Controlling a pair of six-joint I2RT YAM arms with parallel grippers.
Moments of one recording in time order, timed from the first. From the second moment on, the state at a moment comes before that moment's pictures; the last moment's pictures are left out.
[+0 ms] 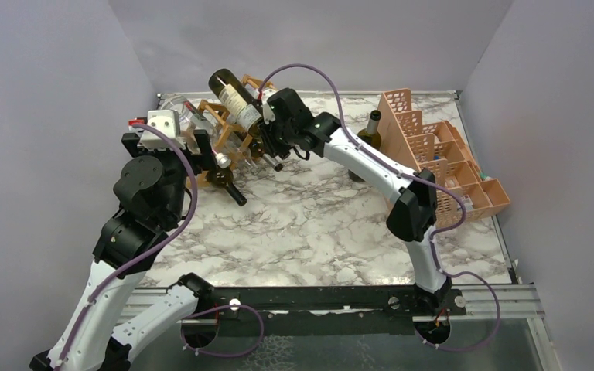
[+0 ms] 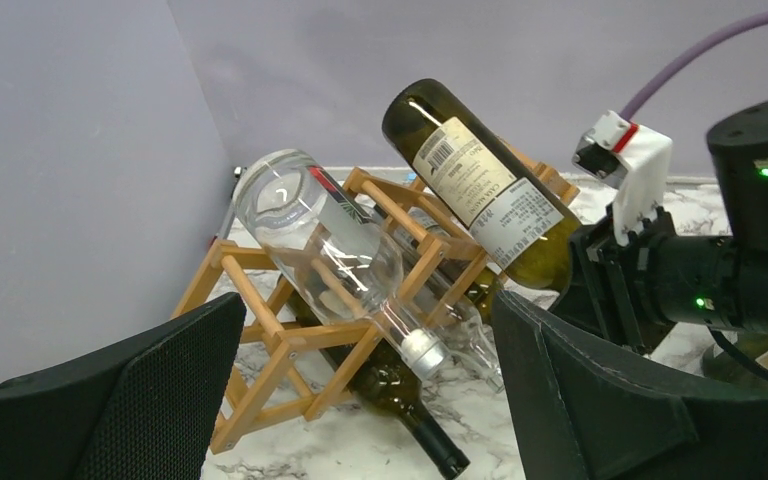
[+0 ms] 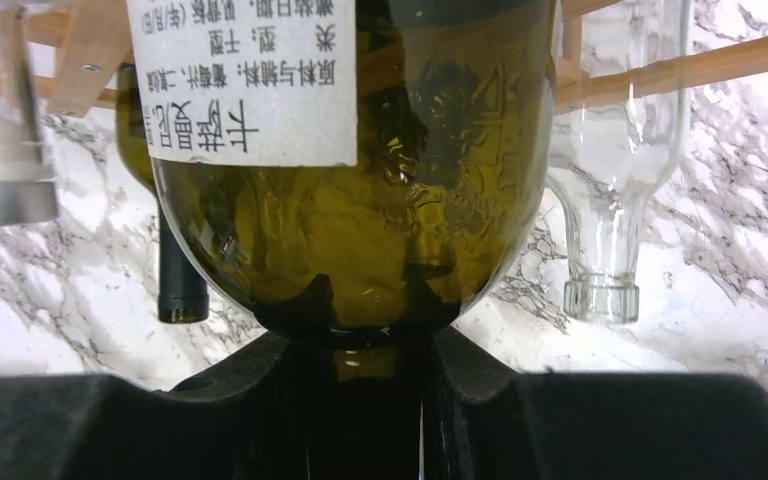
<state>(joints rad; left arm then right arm) -0.54 0.75 1.25 -0.51 -0.59 -0.02 0.83 2.09 2.10 -0.67 0.01 0.10</state>
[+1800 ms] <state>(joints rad) -0.54 0.77 1.23 -0.57 -0.50 -0.02 0.81 2.02 2.03 -0.50 0.08 0.11</state>
